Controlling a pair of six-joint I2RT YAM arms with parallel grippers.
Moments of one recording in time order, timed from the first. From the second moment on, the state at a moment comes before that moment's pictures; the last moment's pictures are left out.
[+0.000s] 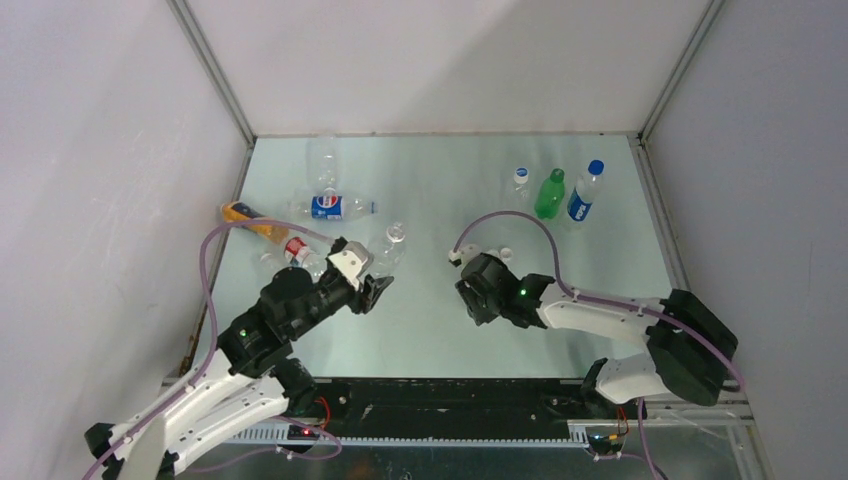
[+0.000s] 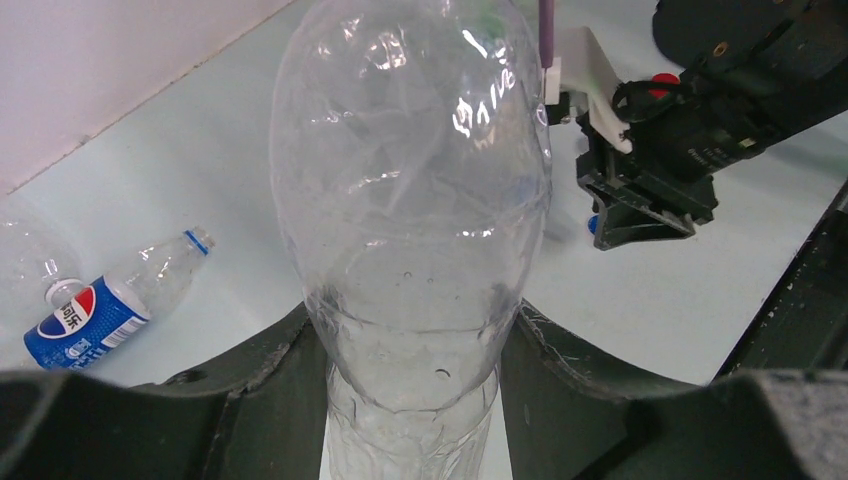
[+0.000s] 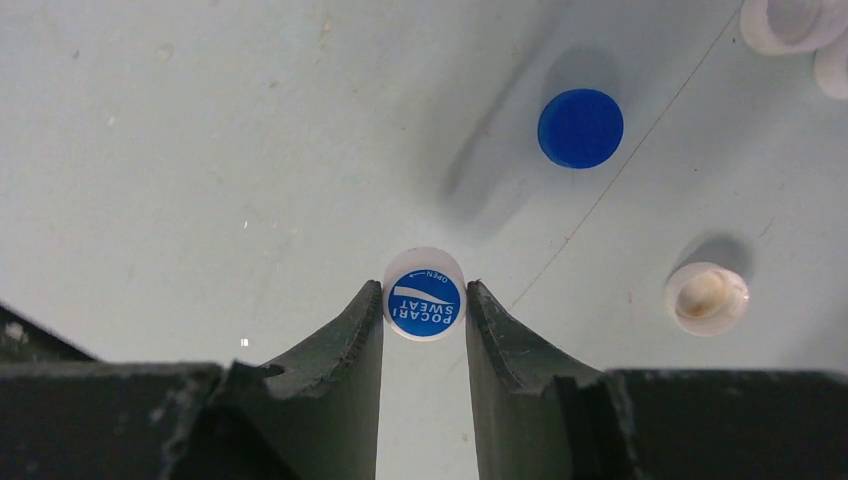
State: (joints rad) left arm -0.82 0.53 0.64 -0.31 -0.04 0.10; right arm 0.95 1.36 0.75 -0.35 0.14 0.28
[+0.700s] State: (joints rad) left arm -0.82 0.59 0.64 -0.30 -0.04 0.13; right arm 0.95 1.48 0.84 -0.41 0.13 0.35
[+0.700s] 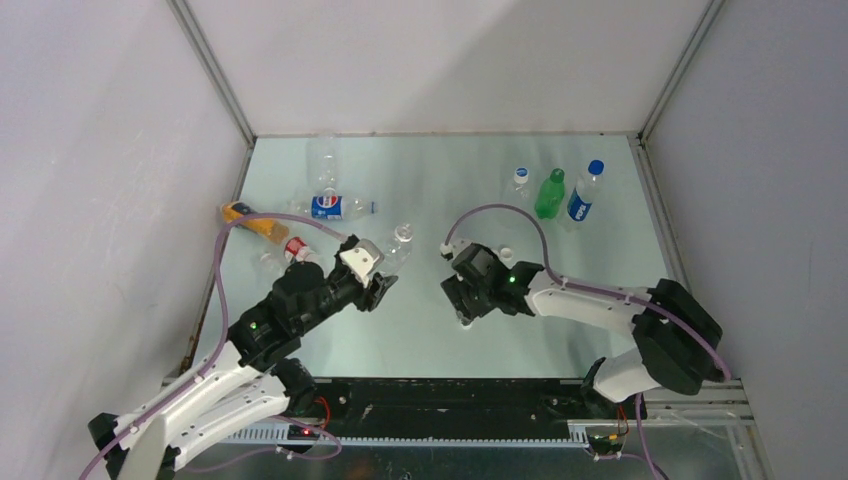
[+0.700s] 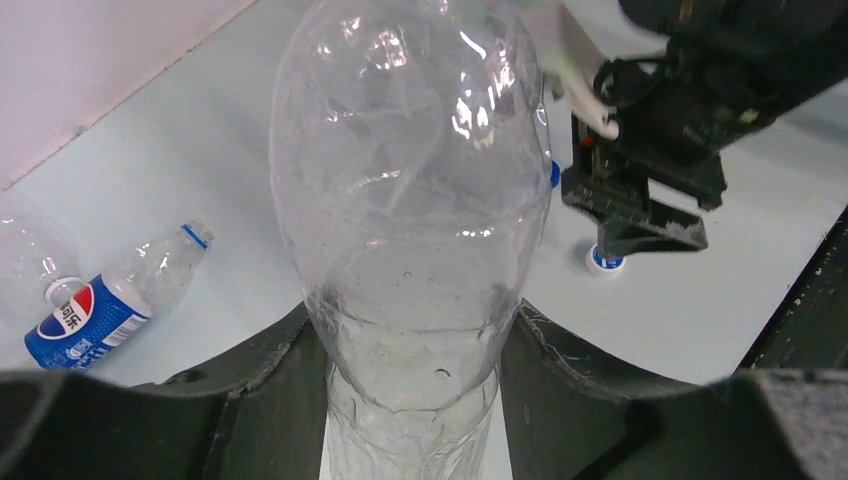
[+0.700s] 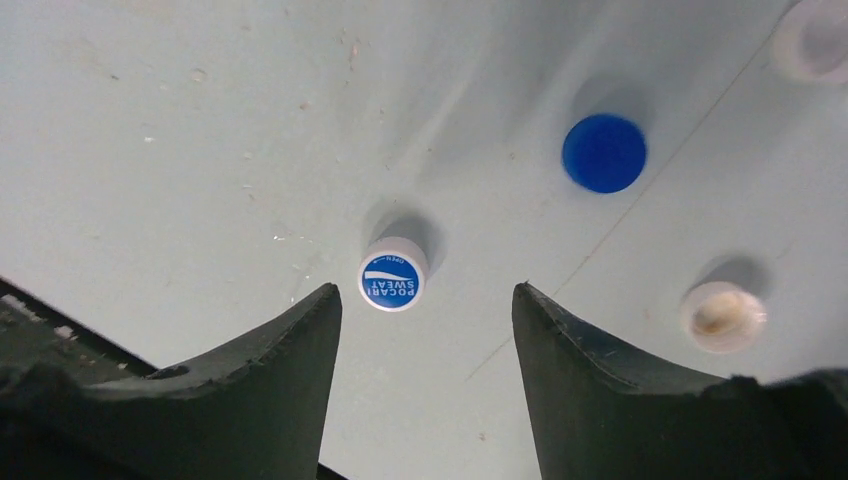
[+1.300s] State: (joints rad) left arm -0.82 0.53 0.70 -0.33 -0.07 0.15; right arm 0.86 1.49 0.96 -0.61 -0.20 -0.21
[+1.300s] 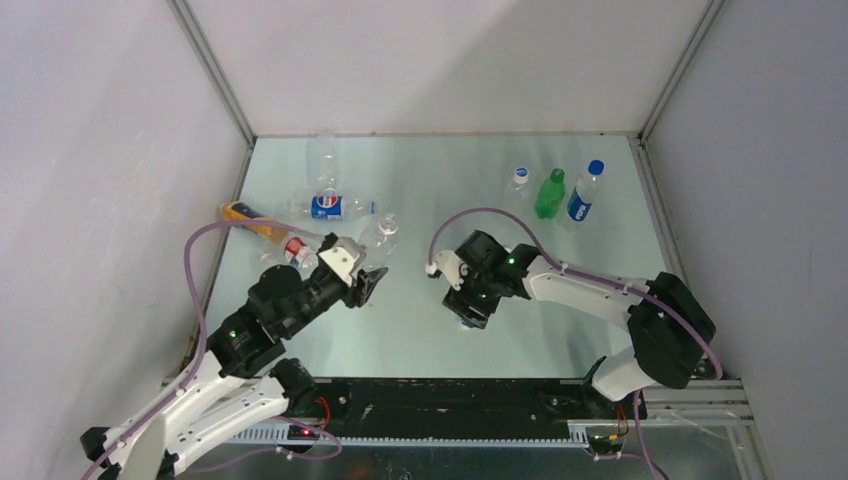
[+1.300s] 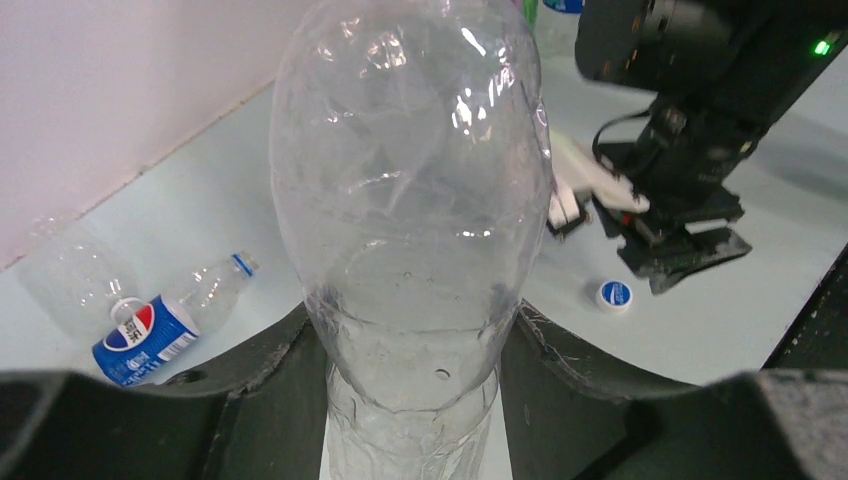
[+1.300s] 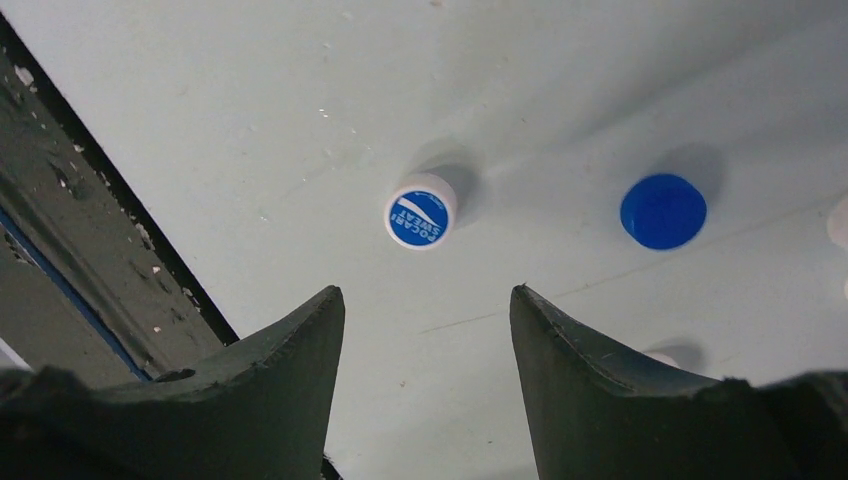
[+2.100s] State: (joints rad) left arm -0.82 0.42 0.73 -0.44 -0.11 0.13; right arm 0.92 1.67 1.04 -0.61 -0.18 -0.33
